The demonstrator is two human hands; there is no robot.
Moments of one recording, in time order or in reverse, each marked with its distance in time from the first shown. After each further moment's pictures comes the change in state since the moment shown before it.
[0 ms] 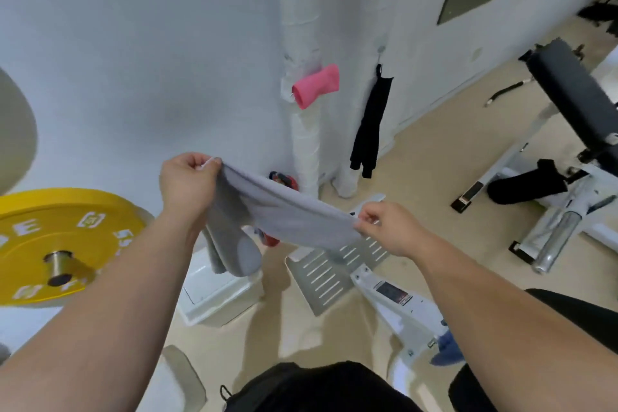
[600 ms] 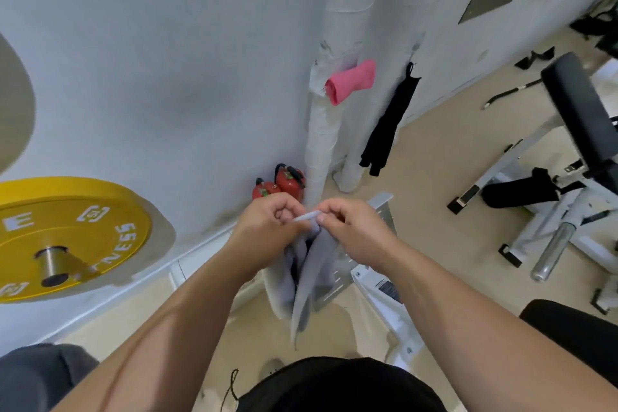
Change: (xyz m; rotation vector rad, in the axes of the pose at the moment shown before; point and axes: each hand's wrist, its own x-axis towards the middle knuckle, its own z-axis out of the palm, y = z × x) left_hand 0.000 -0.045 -0.015 -0.155 -0.727 0.039; right_hand 0.031 -0.170 0.063 0.371 -0.039 -0.084
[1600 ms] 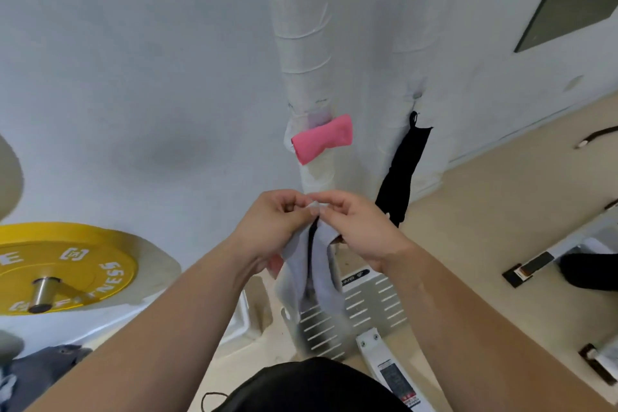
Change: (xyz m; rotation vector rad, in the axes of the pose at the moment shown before) left_hand 0.183 0.115 0.164 -0.083 0.161 -0.154; right_hand 0.140 0.075 -0.226 0.458 -0.235 -0.077
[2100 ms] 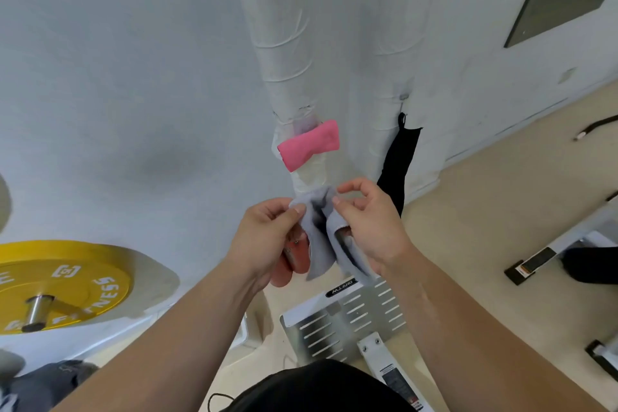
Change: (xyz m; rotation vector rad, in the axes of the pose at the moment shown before) left_hand 0.008 -0.003 0.034 -0.208 0.166 0.018; right_hand -0.004 0.001 -0.036 0.076 0.370 0.012
